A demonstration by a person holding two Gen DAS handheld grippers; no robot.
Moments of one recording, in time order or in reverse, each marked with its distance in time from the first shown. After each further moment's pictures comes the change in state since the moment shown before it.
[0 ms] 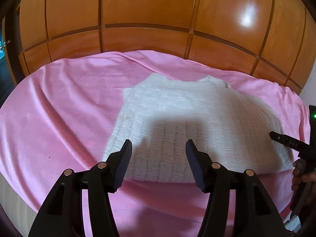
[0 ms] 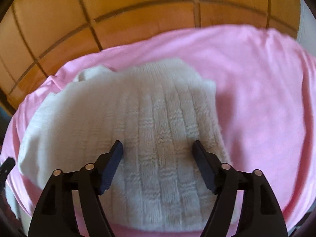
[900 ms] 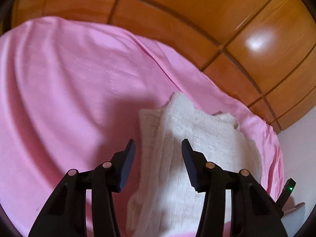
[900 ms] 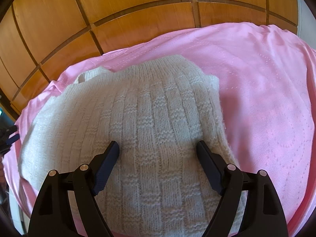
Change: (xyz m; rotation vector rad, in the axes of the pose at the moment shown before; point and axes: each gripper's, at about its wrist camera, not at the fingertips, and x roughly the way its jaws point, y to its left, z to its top) left arm 0.103 0.106 0.076 -0.285 0.166 -0.263; right arm -0.001 -0.001 -0.010 -0.004 -0.048 0.021
